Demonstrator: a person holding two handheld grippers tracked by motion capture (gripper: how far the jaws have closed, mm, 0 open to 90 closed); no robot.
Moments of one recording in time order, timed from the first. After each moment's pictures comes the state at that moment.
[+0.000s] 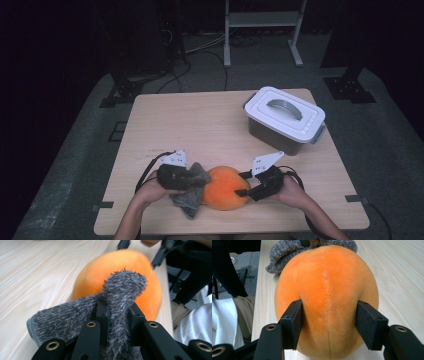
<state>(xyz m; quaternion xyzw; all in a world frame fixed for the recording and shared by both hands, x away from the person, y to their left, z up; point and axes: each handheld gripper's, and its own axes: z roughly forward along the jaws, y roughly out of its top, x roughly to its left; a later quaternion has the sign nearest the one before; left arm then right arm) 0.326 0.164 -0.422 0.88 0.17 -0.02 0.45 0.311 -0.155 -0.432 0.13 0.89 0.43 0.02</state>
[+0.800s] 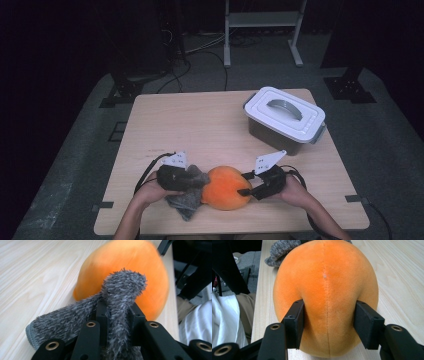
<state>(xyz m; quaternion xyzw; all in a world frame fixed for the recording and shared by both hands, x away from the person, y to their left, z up) 0.326 0.164 -0.426 0.89 0.17 -0.01 0.43 0.315 -0.163 -0.436 0.13 0.89 0.43 0.01</state>
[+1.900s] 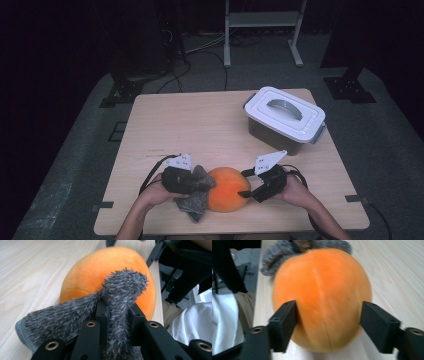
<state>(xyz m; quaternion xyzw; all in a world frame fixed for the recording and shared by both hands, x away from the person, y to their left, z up) 0.317 0.150 -0.425 0.88 0.16 -0.04 0.45 0.312 -0.163 -0.426 0.13 0.90 0.42 0.03</state>
